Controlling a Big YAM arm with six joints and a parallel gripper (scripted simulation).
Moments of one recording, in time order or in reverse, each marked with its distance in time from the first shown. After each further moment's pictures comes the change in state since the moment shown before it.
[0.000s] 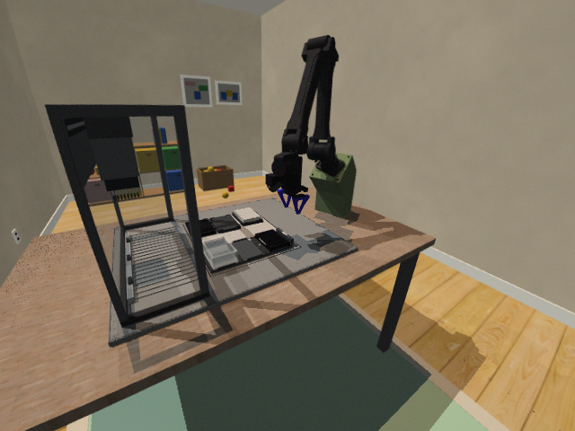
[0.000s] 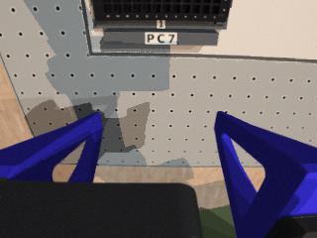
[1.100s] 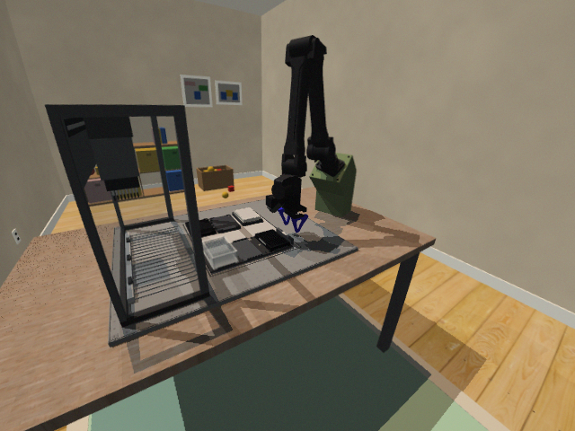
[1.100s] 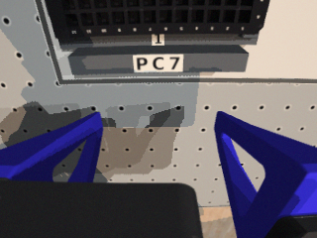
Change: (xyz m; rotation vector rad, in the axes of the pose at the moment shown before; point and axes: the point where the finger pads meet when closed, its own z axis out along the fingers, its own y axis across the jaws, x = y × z) arm 0.004 -0.002 0.079 0.005 0.010 0.027
